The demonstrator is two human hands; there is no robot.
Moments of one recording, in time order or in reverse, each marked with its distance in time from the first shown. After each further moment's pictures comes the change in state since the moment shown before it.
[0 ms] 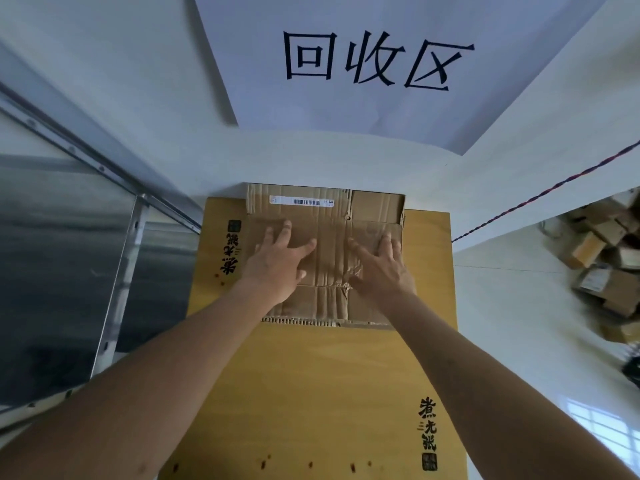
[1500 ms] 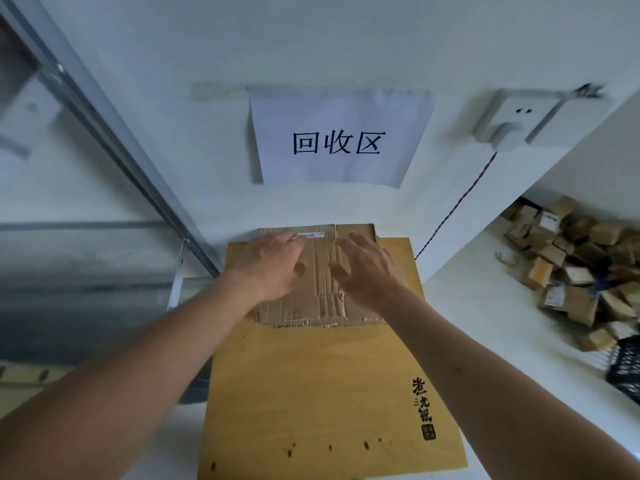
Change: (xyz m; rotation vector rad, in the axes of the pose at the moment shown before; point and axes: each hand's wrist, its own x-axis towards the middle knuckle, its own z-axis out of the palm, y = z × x) left_hand -0.144 0.018 -0.145 0.123 0.285 0.255; right_hand -0.161 -0.074 -0.104 0.080 0.331 -0.165
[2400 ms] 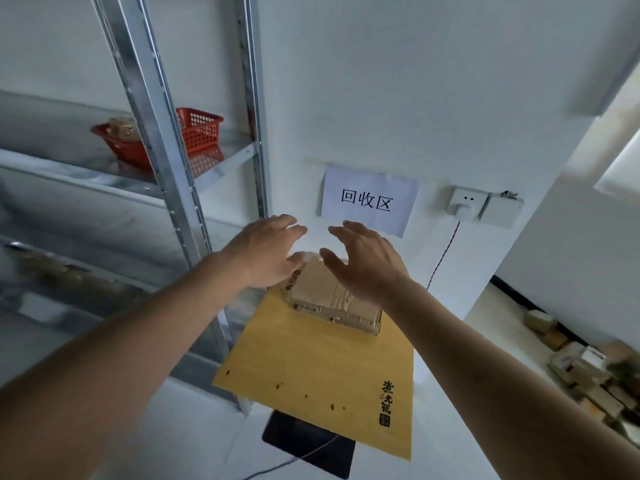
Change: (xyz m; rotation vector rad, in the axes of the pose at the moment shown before) left_hand -0.305 0.188 -0.121 0.108 0.362 -0.281; right_hand -0.287 -0.042 -0.141 -0.080 0.260 -0.533
